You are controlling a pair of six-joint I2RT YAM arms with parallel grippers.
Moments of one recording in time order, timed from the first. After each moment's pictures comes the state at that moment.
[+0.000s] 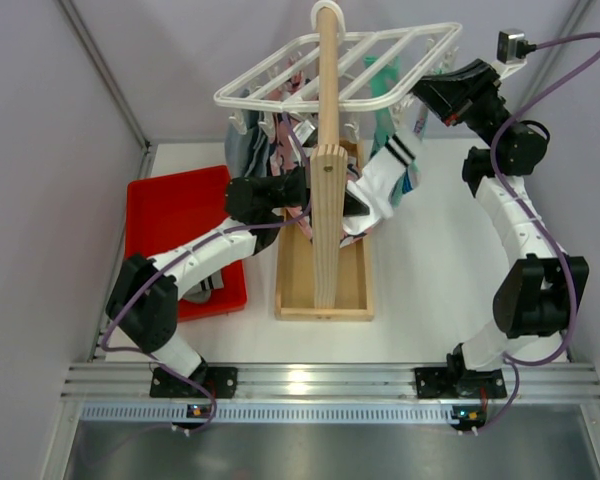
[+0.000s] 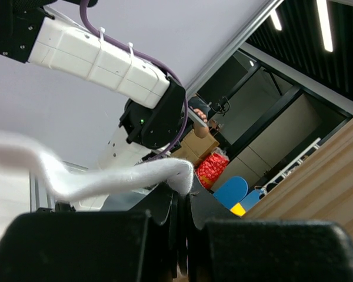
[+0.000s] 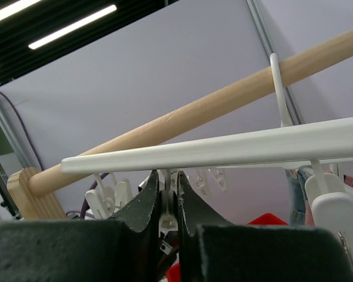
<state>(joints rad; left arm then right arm) -0.69 1.60 1.20 1.26 0.98 -1.58 0.06 1.60 1.46 1.29 -0.85 1.52</state>
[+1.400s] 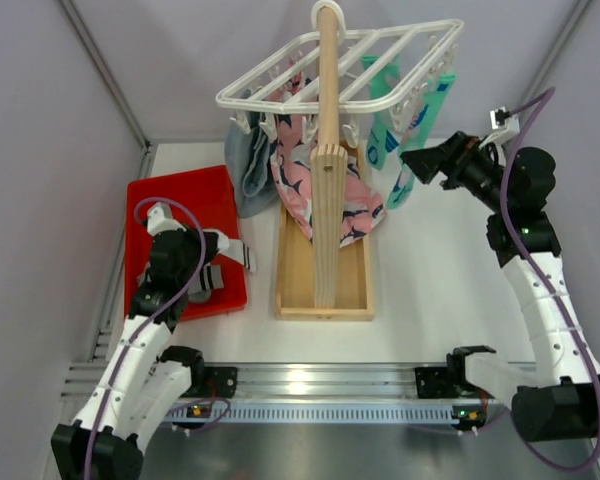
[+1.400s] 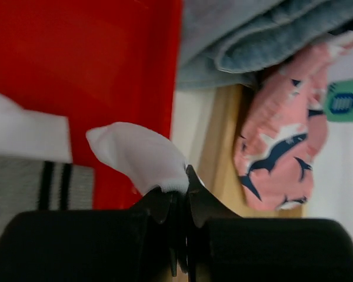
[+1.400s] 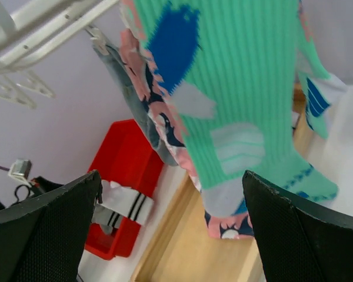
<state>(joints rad) -0.19 0.74 0.58 -0.17 -0.09 -0.73 0.07 1.07 1.16 -0.05 -0.56 0.59</state>
